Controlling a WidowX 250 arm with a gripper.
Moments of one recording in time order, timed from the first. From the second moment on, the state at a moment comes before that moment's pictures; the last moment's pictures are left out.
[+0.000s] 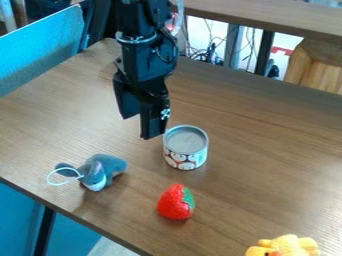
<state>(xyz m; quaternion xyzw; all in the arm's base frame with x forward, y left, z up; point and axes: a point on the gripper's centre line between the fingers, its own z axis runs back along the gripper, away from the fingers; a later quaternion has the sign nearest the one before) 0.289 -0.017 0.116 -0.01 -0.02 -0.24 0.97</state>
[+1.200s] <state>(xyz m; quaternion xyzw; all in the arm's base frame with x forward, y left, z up) 0.330 -0.070 0.076 0.06 -0.04 -0.12 0.99</state>
